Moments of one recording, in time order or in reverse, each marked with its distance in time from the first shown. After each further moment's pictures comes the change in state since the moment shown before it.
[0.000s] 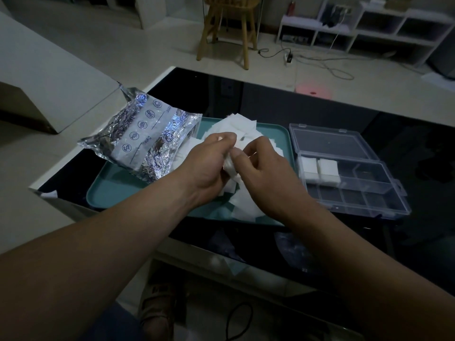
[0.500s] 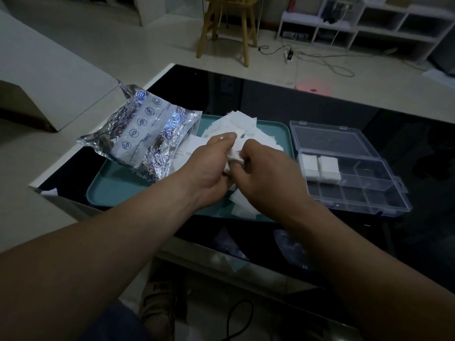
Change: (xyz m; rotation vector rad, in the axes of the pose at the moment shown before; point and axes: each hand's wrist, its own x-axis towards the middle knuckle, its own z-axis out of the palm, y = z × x) left_hand -0.011 0.000 0.007 -0.068 0.041 -0.094; right_hand 0.004 0.008 0.008 -0.413 0.132 -0.182
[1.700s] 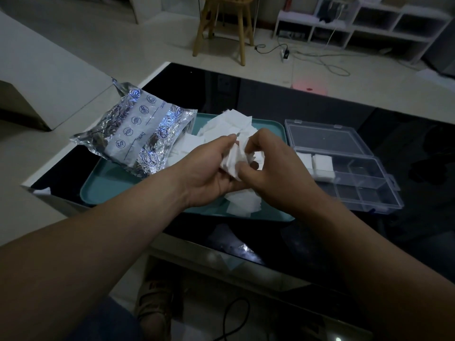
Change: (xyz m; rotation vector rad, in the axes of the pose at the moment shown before) left_hand -0.007 0.003 -0.001 0.075 -0.197 -0.168; right_hand -0.002 0.019 -0.020 0.263 -0.057 -0.001
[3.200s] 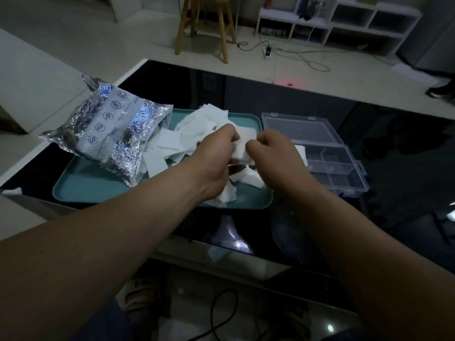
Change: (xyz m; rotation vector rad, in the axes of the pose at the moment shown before) left_hand 0.018 -0.028 0.057 0.243 0.154 0.214; right_hand -0.008 0.012 -0.027 0.155 0.078 0.416
